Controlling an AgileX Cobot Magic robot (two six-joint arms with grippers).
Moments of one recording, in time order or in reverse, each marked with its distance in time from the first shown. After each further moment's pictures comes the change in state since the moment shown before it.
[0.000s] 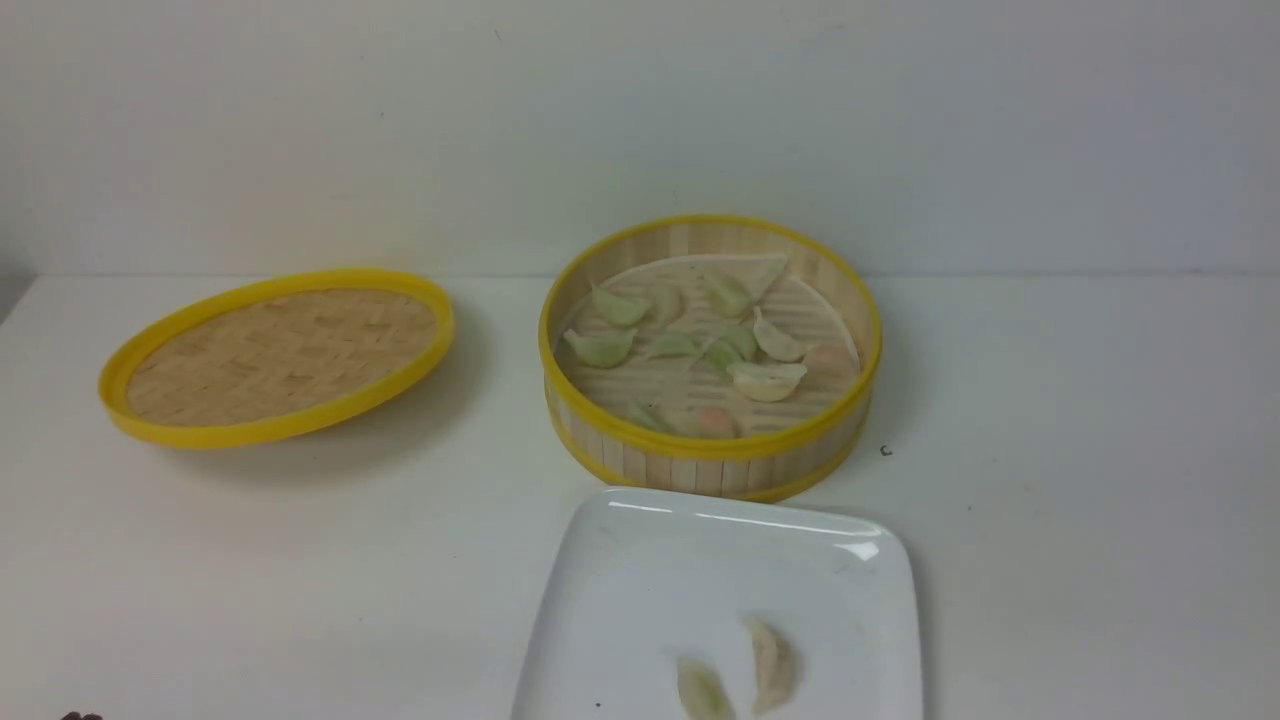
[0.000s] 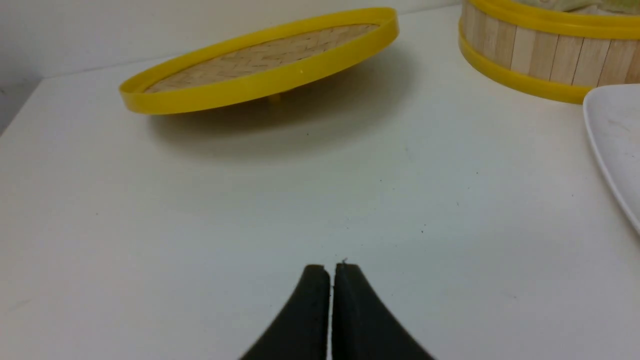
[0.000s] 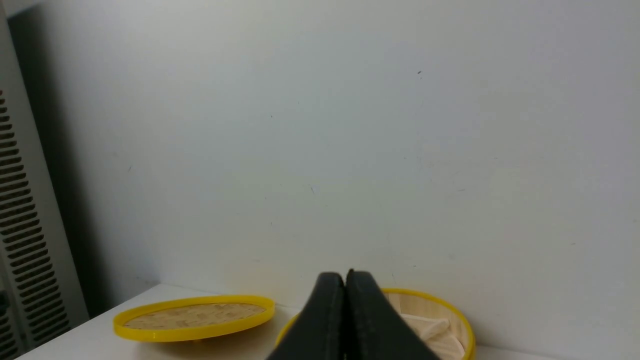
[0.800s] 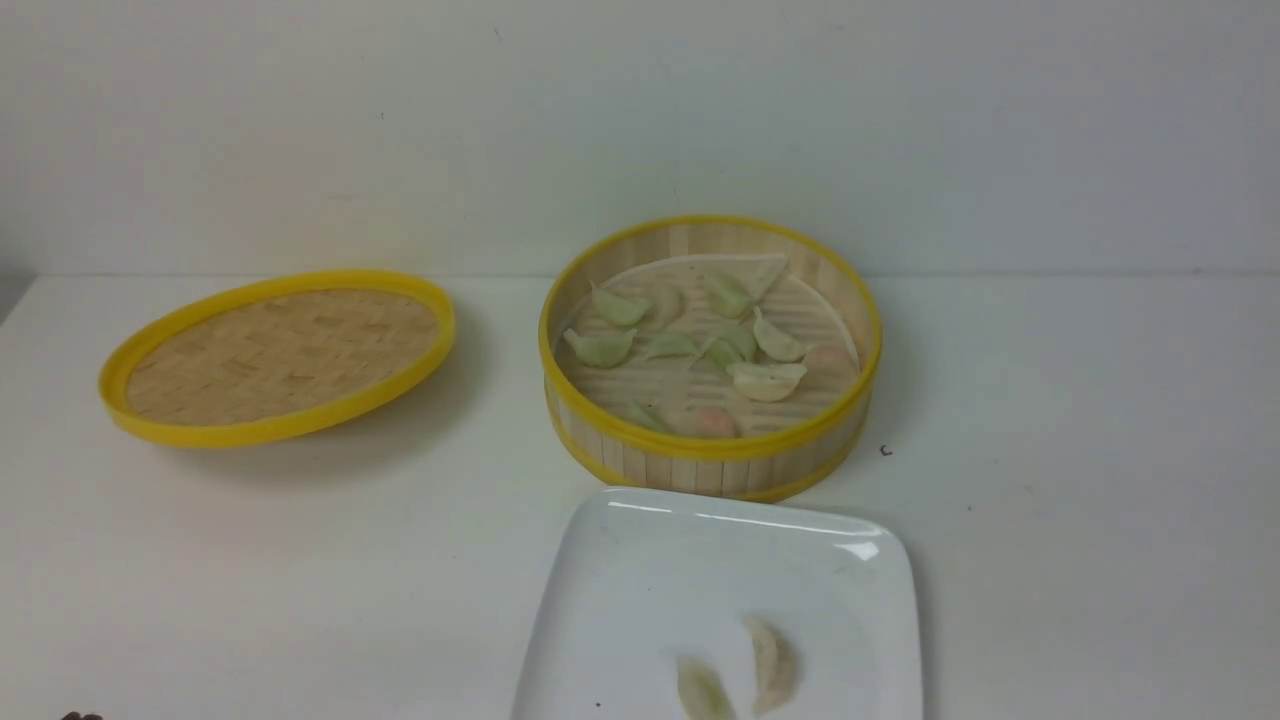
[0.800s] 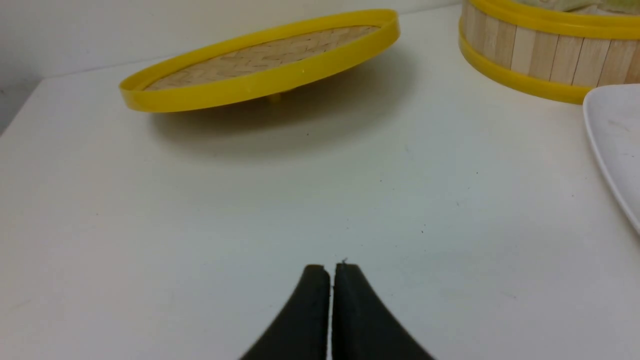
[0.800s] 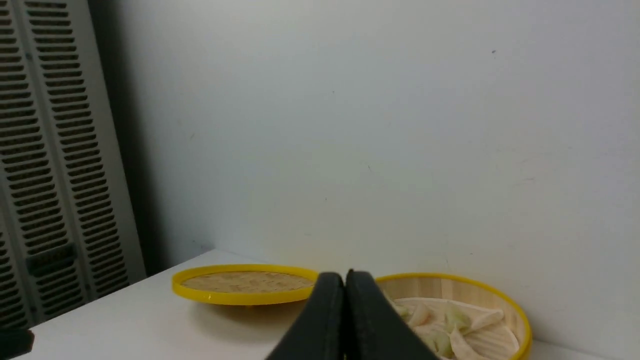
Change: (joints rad) right arm 0.000 0.000 0.009 0.370 0.000 -0.378; left arm 0.000 0.000 -0.001 0.000 0.000 0.001
